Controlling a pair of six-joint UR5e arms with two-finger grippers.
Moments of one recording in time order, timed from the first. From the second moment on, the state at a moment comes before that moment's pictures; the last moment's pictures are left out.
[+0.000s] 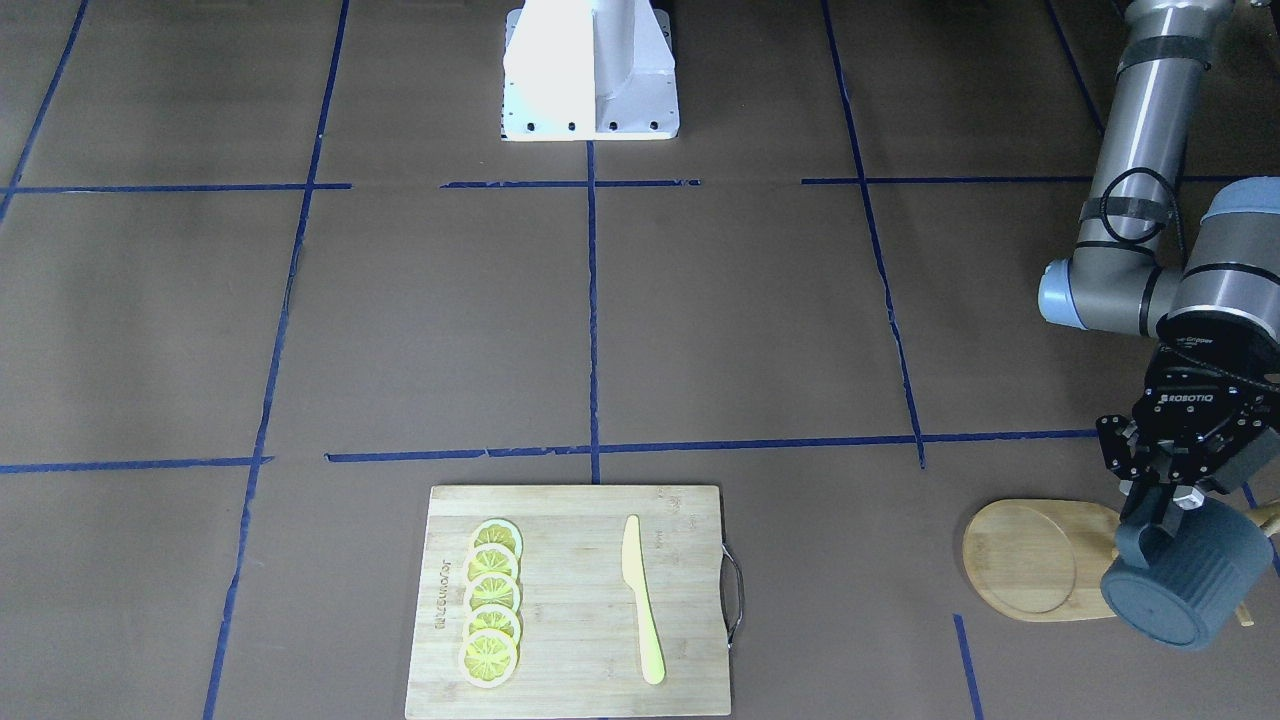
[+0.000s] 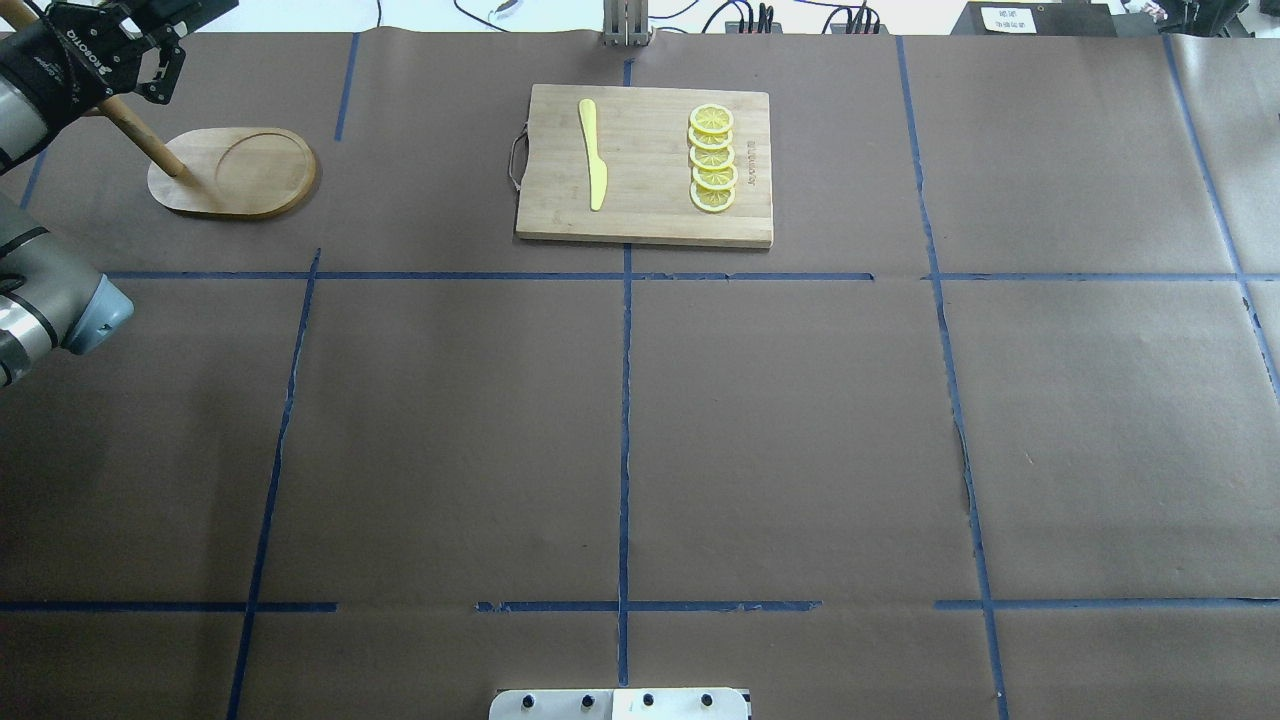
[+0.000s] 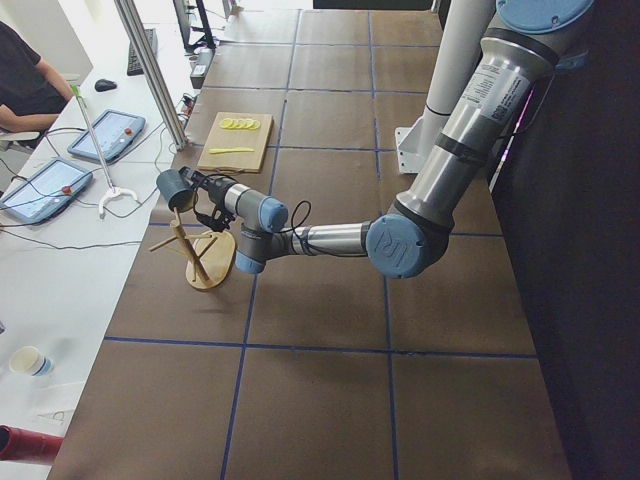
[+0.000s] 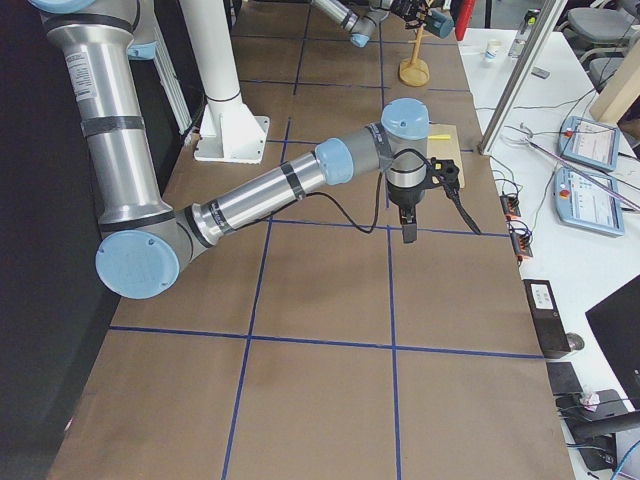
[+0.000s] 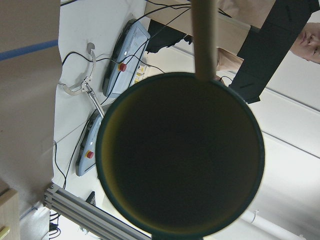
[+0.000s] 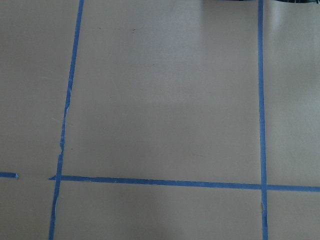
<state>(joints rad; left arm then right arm) -1.05 -2.03 -0.96 -3.59 -1.56 -2.69 1.45 -1.38 1.88 -1.68 2.29 0.31</state>
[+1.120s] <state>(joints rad) -1.05 -1.97 -0.93 -3.72 -1.56 -2.73 1.45 -1.38 1.88 -1.68 2.29 0.31</state>
